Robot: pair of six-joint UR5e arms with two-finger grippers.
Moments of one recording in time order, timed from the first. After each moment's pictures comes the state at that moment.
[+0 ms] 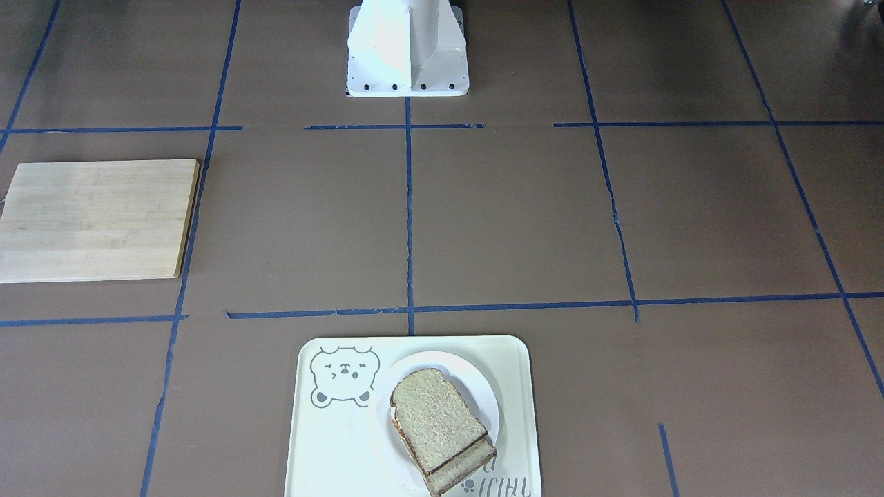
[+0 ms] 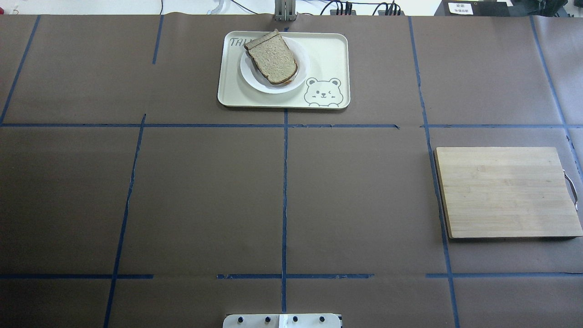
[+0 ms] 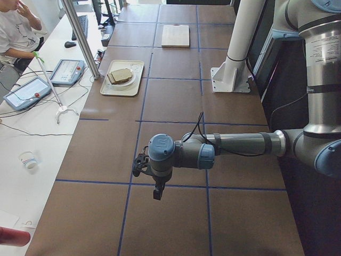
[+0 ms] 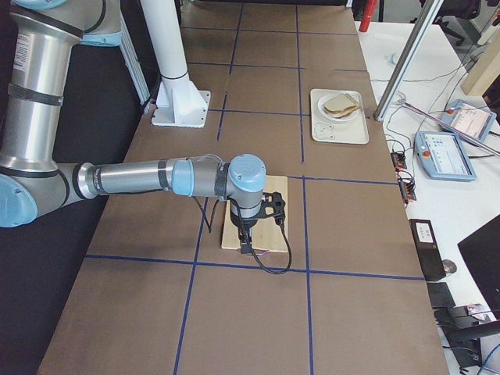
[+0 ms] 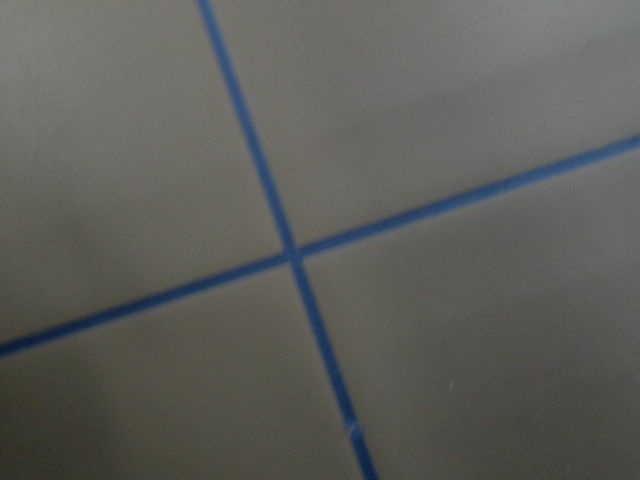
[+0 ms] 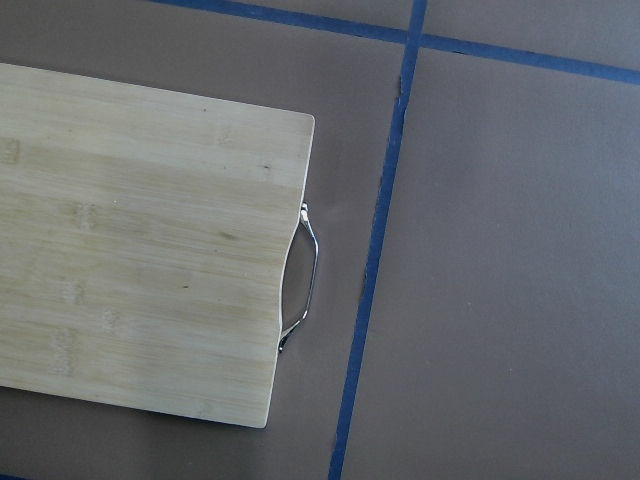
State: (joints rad) left arm -1.59 -1.39 -1.71 -1.62 -2.26 0.17; right arm 1.54 -1.83 1.96 -1.73 2.33 -0.16
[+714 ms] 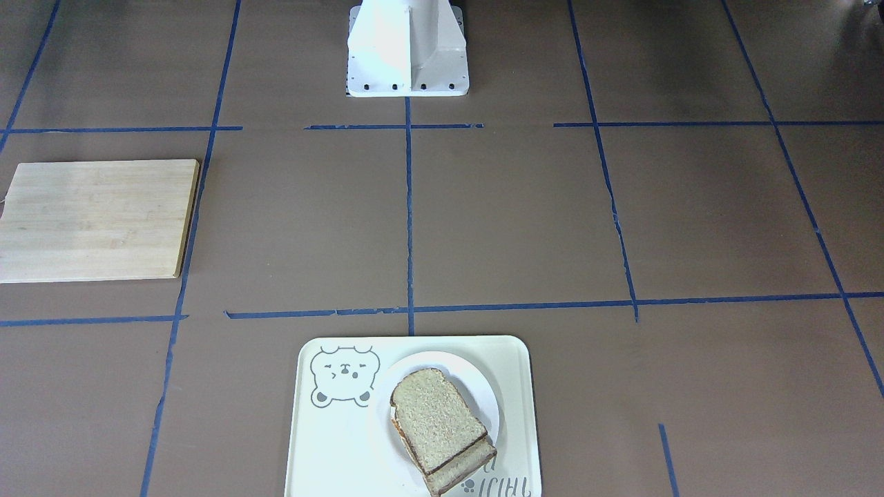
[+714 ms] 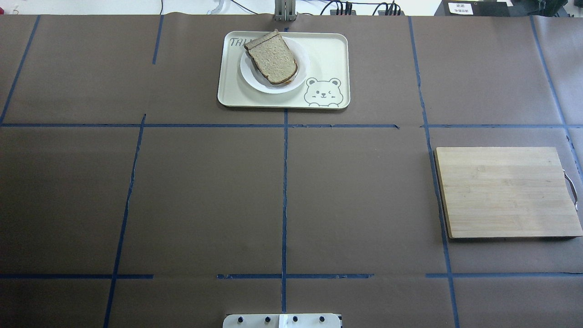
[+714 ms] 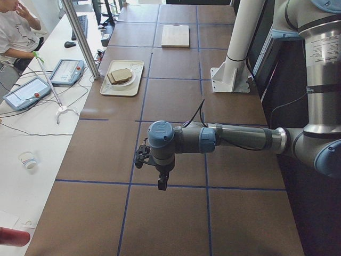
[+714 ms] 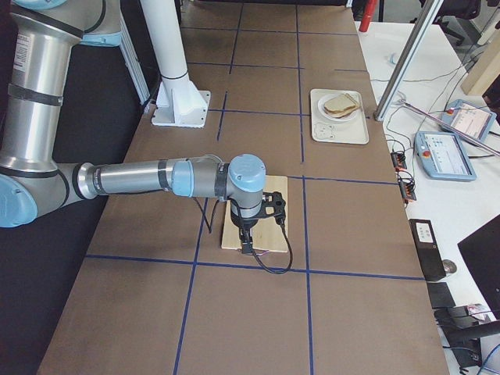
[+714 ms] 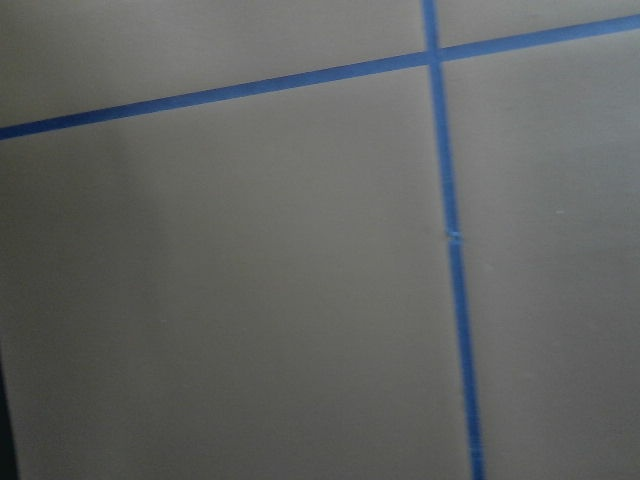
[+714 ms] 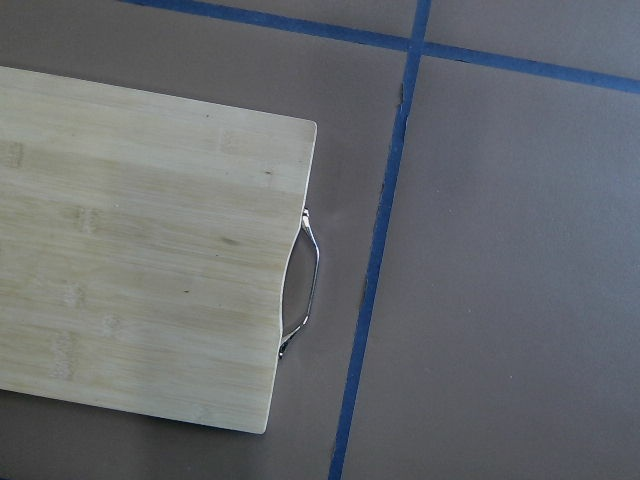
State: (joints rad) left arm -1.59 -1.40 -1.80 -1.46 -2.35 0.17; right arm 1.54 -1.83 1.96 -1.71 2.33 -0.16
